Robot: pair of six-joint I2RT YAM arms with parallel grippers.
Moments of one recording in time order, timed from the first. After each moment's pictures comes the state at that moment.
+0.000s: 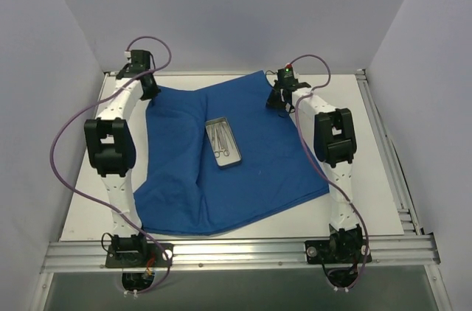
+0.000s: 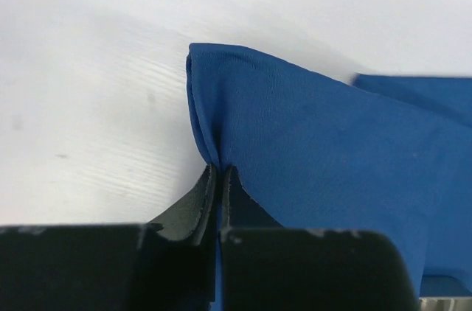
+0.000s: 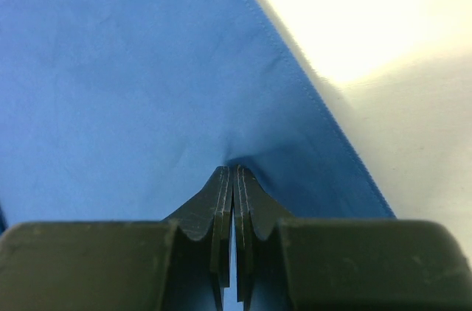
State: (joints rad) left arm -0.05 2.17 1.93 -0.63 -0.21 -0.38; right arm 0.24 2.39 1.88 -0.37 -0.03 0.65
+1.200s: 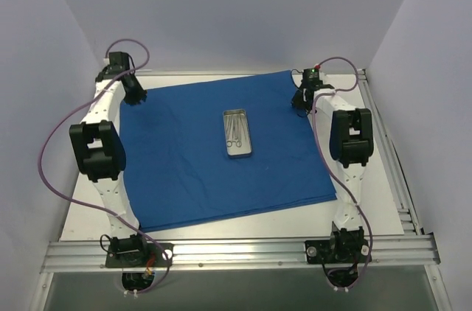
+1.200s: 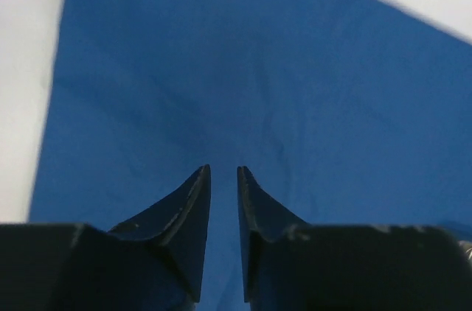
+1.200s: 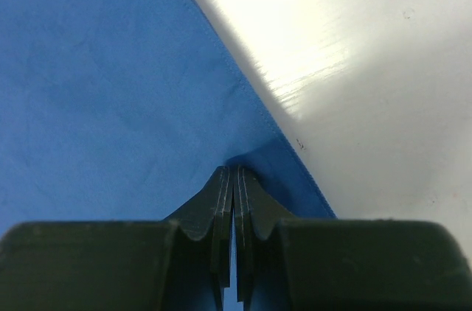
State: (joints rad) left arm 0.09 2.16 2.03 -0.77 -0.09 -0.42; right arm 0.09 2.30 1.73 -0.31 0.05 0.65
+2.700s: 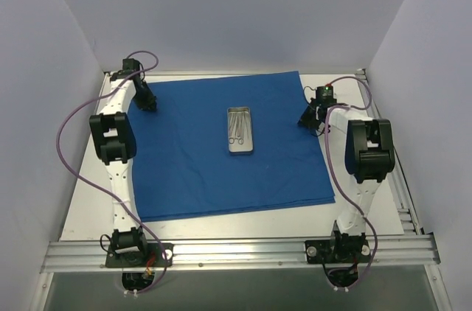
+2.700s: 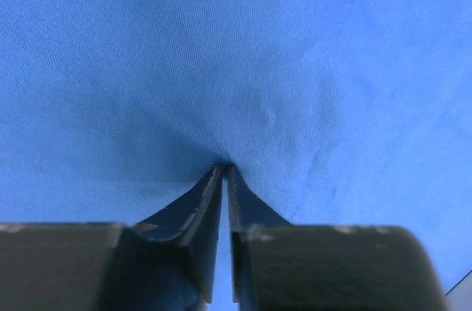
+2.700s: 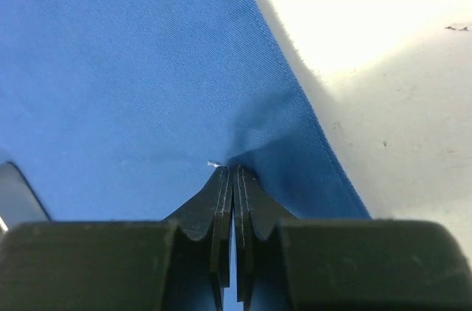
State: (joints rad) left arm 0.08 2.52 2.27 -0.87 0.06 -0.46; right arm 0.03 2.00 1.26 -0.20 -0.08 0.64
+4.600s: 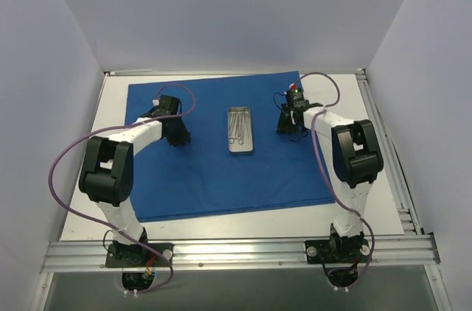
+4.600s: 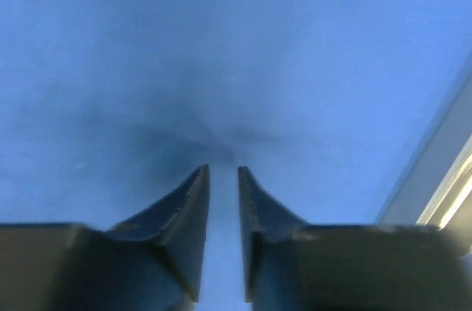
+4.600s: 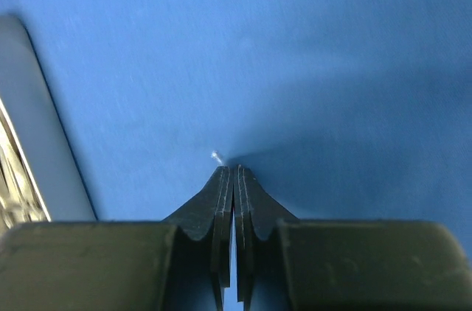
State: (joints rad) left arm -0.25 1.81 1.15 -0.38 0.01 -0.68; right arm 0.26 1.99 1.29 -0.28 -0.02 0.50
